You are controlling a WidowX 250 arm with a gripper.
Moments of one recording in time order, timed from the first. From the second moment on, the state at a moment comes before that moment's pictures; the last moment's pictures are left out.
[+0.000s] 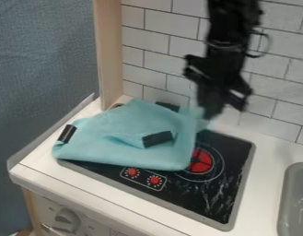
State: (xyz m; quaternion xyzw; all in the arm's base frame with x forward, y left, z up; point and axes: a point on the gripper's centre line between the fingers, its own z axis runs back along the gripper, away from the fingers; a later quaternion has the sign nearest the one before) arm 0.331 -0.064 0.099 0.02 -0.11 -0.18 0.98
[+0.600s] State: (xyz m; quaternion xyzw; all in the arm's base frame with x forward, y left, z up) arm 0.308 0.030 0.049 0.00 -0.10 -0.09 0.99
